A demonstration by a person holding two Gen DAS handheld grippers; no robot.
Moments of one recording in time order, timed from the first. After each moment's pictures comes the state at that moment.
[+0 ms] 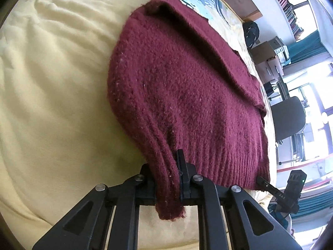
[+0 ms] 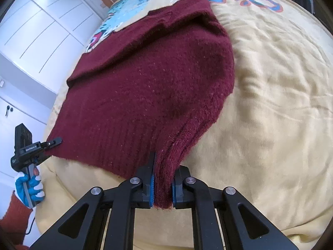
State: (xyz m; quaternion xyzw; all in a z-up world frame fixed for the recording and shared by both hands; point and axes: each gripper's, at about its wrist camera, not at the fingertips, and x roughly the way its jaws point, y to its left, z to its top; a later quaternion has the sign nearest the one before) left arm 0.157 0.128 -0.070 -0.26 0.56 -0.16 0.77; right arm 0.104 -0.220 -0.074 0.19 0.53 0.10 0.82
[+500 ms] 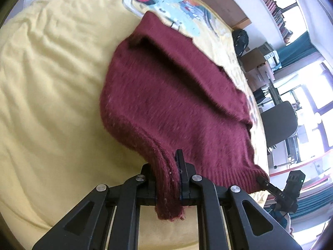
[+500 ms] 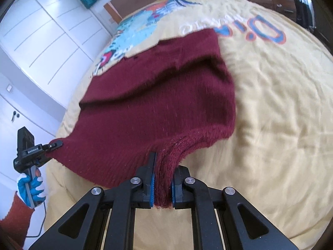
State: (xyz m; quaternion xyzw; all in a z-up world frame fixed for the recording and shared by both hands) left arm 0.171 0.133 -0.021 -0.26 0.51 -0.18 0.80; right arm 0.120 -0.236 -0.017 0.19 0.47 0.10 0.85
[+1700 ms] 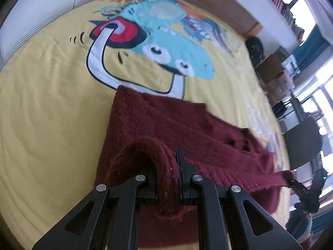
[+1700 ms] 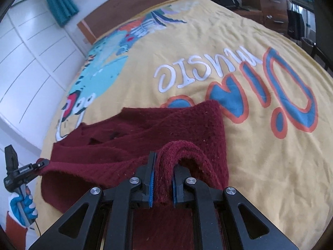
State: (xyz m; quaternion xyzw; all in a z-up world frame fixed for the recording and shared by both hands) left arm 0.414 0.105 -0.028 -0.18 0.50 -0.12 0.84; right arm 0.373 -0.276 -0.023 0.19 0.45 0.02 0.87
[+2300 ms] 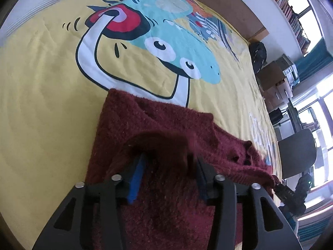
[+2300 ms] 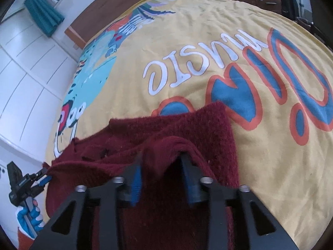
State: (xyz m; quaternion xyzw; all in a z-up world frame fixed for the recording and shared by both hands) left arm 0.447 0.114 -0.044 -0.24 0.51 -0.13 0.82; right arm 0.414 -0.293 -0.047 0.25 0.46 0.00 0.85
